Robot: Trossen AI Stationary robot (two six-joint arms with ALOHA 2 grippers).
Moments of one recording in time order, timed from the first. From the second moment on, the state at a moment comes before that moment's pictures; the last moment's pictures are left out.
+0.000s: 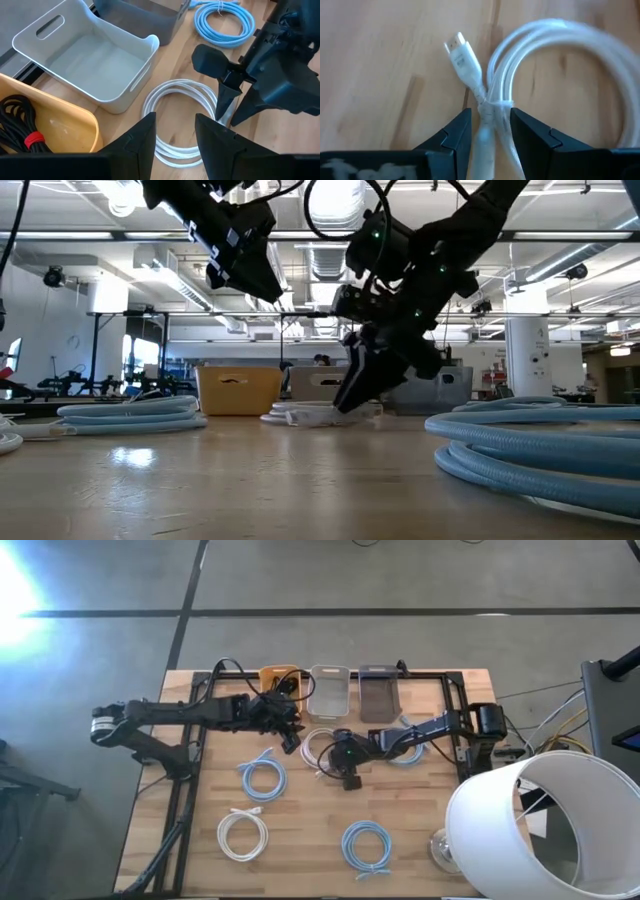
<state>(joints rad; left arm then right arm) 0.19 1.31 1.01 -0.39 -0.15 -0.24 -0.05 1.87 0.99 -0.01 -0.03 -0.24</state>
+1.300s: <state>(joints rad) 0.19 1.31 1.01 -0.37 -0.15 -0.24 -0.07 1.87 0.88 0.18 -0.03 -0.20</state>
